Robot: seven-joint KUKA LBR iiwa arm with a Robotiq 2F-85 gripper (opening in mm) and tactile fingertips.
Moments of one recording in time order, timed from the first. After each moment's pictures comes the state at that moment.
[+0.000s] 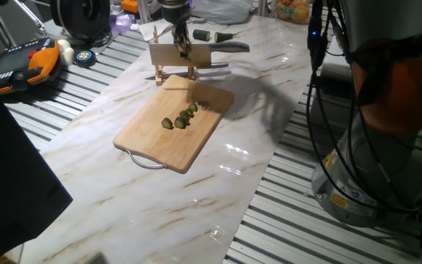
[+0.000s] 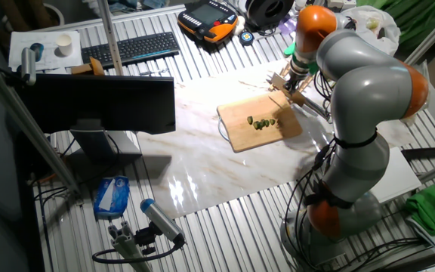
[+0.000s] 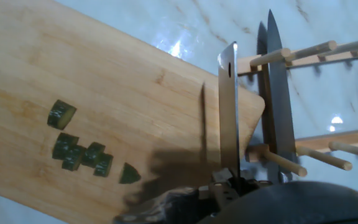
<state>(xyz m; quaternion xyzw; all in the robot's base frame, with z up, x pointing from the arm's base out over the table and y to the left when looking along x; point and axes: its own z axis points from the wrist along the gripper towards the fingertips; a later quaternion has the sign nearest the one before) 0.551 -0.130 0.169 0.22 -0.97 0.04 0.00</state>
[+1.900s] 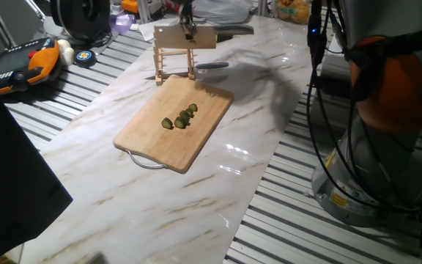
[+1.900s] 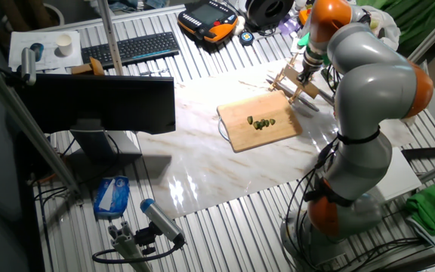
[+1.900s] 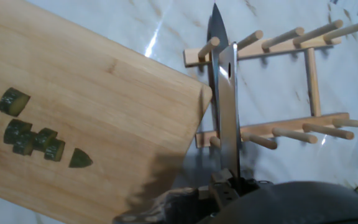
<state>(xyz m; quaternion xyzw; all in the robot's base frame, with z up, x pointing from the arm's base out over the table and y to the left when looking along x) 0.563 -0.199 0.197 0.22 -0.97 0.05 0.00</state>
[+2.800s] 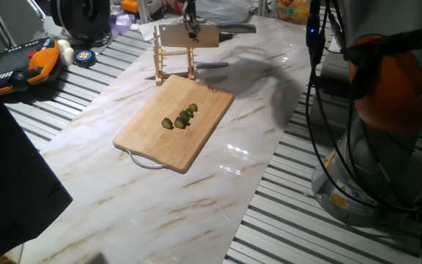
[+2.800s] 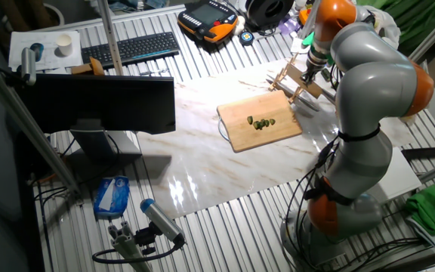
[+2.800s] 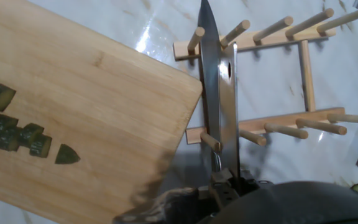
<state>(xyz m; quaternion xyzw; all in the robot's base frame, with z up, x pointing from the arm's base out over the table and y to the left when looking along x) 0.567 -0.212 0.187 0.22 -0.97 0.05 0.01</state>
